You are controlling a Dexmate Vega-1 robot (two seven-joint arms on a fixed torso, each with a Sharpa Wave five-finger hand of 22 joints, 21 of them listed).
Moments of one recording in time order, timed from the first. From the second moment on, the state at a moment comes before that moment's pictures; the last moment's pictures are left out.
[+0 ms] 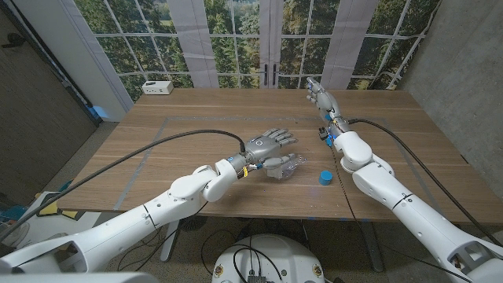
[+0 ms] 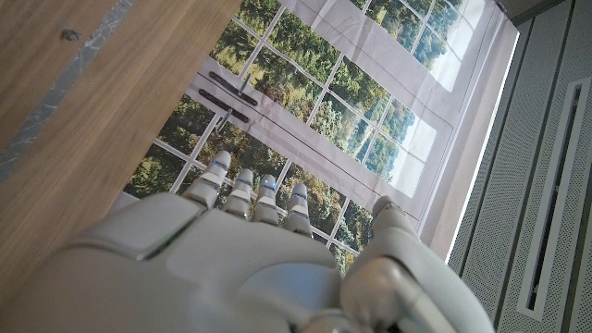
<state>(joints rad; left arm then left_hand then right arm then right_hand) 0.81 0.73 0.84 -1.86 0.88 0.00 0.08 0.21 0.16 0.43 0.20 0.22 0.06 -0.11 0.17 0.18 -0.02 -0.02 0.18 0.19 -0.15 -0.01 0.17 0.18 -0.13 0.12 0.20 0.22 -0.90 -0.55 -0.43 -1.64 0.34 0.22 -0.22 0.12 0.08 0.31 0.01 0.20 0.06 -0.08 0.20 0.19 0.05 0.08 0.21 0.21 0.02 0.09 0.21 0.21 0.06 0.11 0.22 0.18</state>
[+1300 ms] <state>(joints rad) 0.76 0.71 0.92 -1.87 1.08 0.04 -0.23 -0.02 0.06 0.33 0.21 0.28 -0.17 -0.13 0.17 0.18 -0.17 -0.04 0.18 0.18 -0.17 0.02 0.17 0.19 -0.17 0.11 0.19 0.22 -0.91 -0.55 -0.42 -1.63 0.35 0.23 -0.22 0.12 0.08 0.30 0.01 0.20 0.06 -0.08 0.20 0.19 0.05 0.08 0.21 0.21 0.02 0.09 0.21 0.21 0.06 0.11 0.22 0.18</state>
